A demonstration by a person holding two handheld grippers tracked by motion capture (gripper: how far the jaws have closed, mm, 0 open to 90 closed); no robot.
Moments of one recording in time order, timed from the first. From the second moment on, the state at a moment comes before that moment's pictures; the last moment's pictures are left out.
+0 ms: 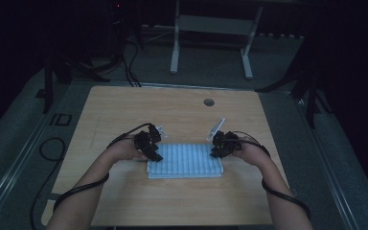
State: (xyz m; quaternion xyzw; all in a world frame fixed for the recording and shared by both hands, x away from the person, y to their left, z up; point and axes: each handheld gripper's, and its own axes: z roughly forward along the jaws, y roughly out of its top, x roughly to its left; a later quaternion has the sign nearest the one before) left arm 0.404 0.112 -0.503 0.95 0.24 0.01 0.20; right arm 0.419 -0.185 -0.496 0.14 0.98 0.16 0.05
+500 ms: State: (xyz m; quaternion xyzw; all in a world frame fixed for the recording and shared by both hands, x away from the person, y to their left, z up) left arm 0.379 0.129 -0.498 0.91 0.27 0.06 0.31; right arm 0.396 -0.194 -0.485 0.17 0.93 0.31 0.06
